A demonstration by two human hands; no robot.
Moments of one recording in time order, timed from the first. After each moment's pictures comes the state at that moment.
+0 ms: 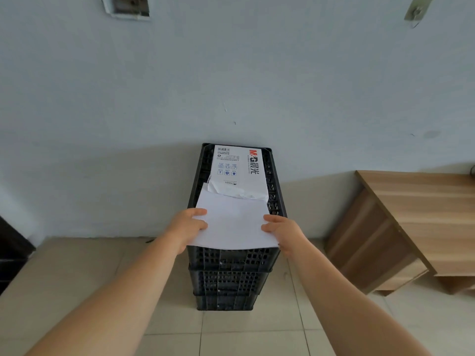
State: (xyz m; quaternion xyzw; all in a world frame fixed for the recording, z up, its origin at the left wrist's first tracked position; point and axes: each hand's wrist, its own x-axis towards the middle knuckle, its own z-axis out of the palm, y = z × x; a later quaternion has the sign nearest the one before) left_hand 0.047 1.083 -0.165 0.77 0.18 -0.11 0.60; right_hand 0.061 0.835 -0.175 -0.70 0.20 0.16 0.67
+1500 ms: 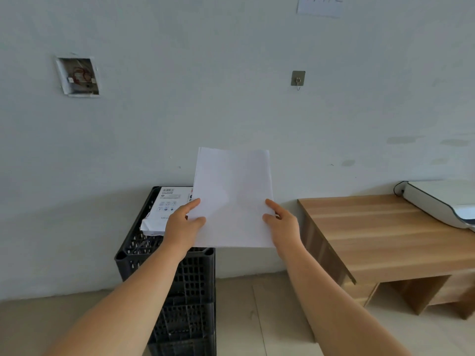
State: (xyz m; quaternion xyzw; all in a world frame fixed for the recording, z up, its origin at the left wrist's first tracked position) left_hand -0.028 0.834 -0.046 0.78 0.05 0.10 0.61; right_hand -0.022 0.608 -0.058 -0.72 0.11 -0.08 0.69
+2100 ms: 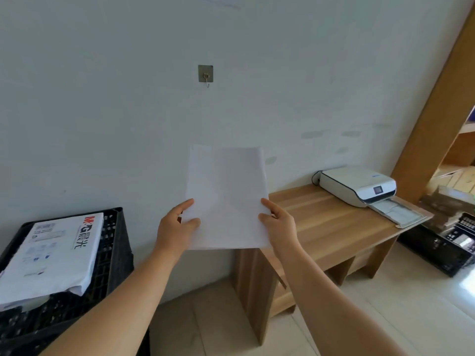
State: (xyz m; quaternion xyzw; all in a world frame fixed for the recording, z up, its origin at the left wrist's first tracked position) left_hand 0.083 0.621 -0.043 0.78 -0.07 0.03 0.62; right_hand 0.026 0.405 -0.045 -0.67 0.19 -0.19 0.69
